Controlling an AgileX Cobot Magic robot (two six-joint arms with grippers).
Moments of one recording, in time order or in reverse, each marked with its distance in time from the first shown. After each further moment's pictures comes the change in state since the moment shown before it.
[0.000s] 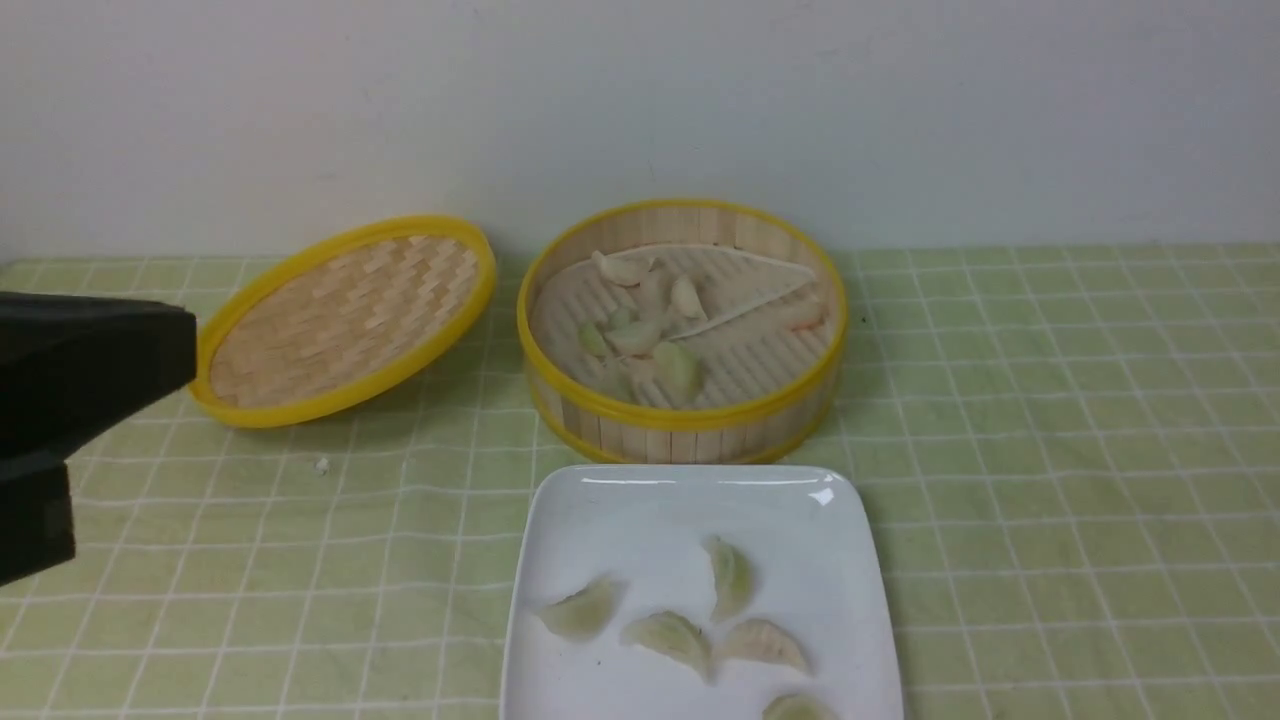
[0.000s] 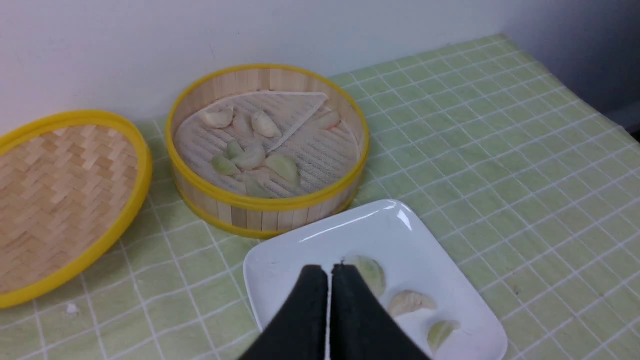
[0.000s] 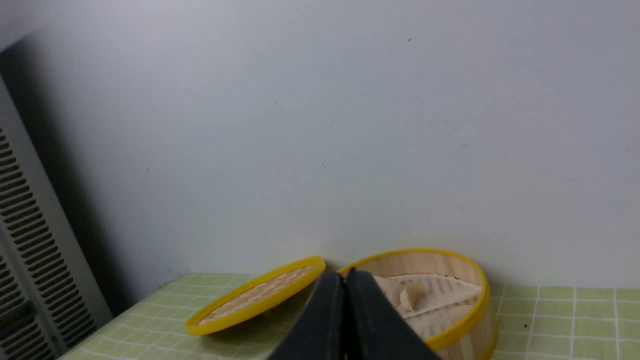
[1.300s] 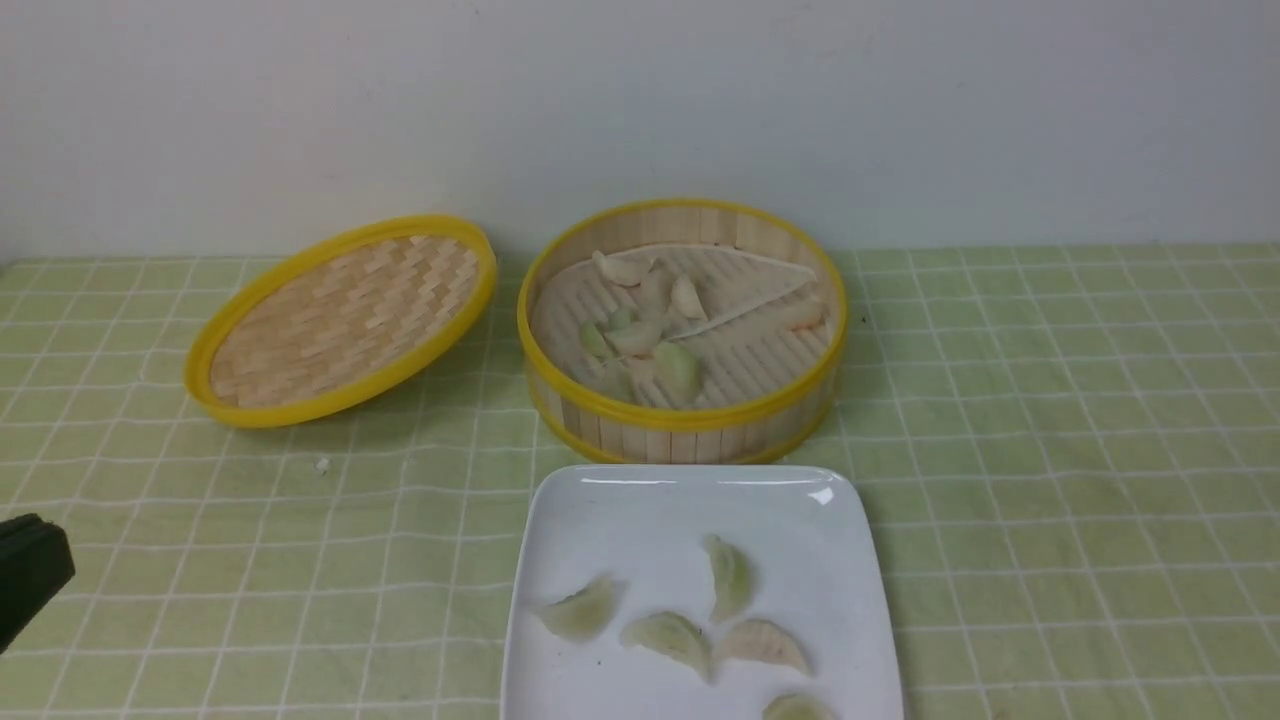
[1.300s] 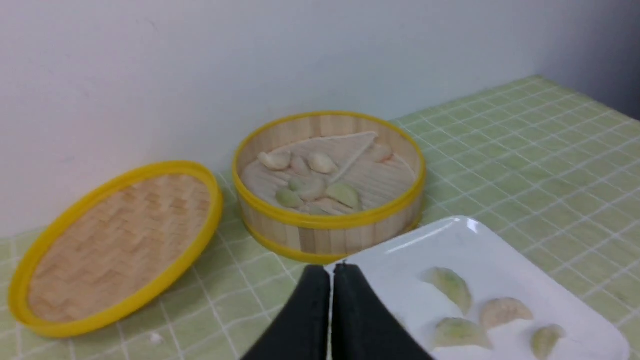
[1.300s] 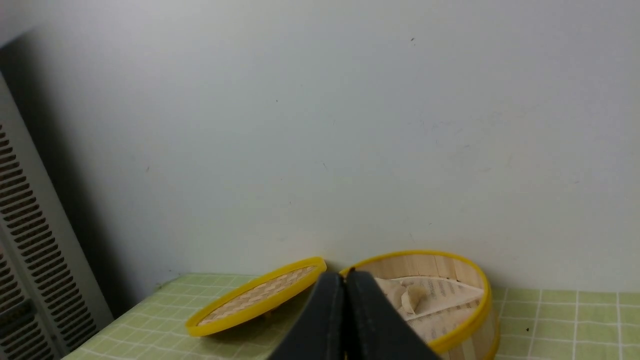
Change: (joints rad) right arm 0.000 0.010 0.000 -0.009 -0.014 0.003; left arm 0.103 -0.461 0.512 0.085 -0.305 0.125
